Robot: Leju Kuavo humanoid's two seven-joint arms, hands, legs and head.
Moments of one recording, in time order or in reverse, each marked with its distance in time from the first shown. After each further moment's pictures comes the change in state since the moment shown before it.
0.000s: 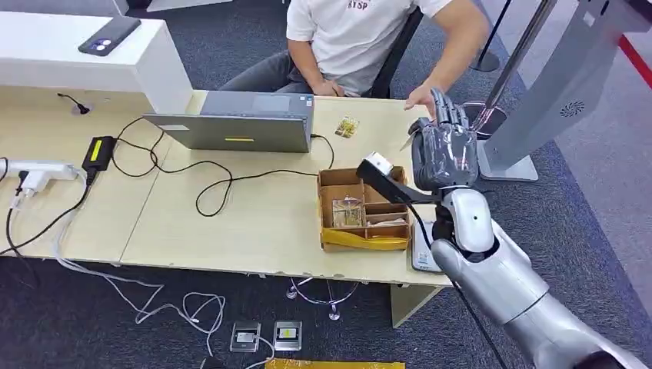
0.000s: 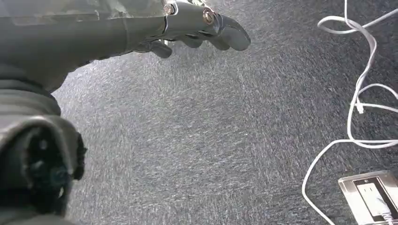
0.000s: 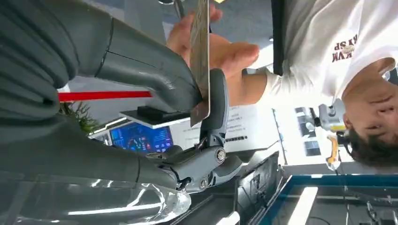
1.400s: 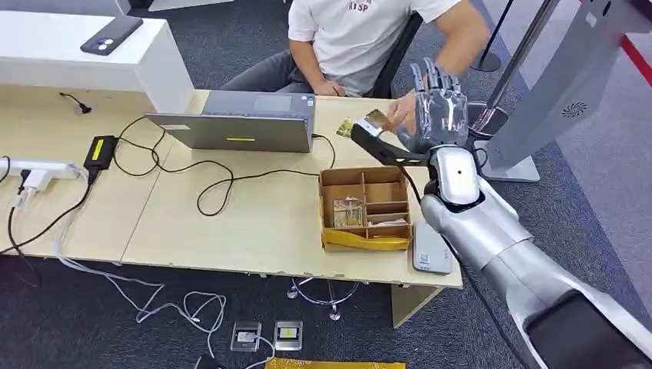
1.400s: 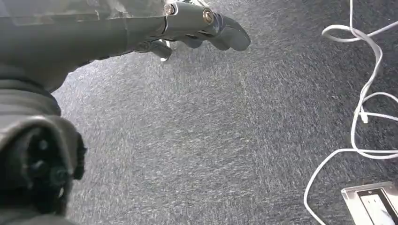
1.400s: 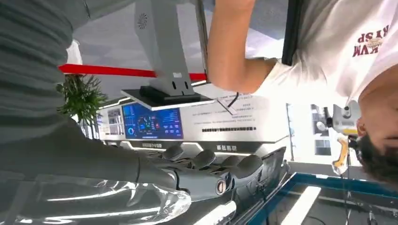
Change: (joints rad) left arm 0.010 0.024 -0.058 -0.010 0.054 0.000 0.021; right arm -0.242 0.152 0.093 0.458 -0.047 -0.064 -0.041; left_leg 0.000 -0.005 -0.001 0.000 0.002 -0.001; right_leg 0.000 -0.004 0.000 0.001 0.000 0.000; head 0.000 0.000
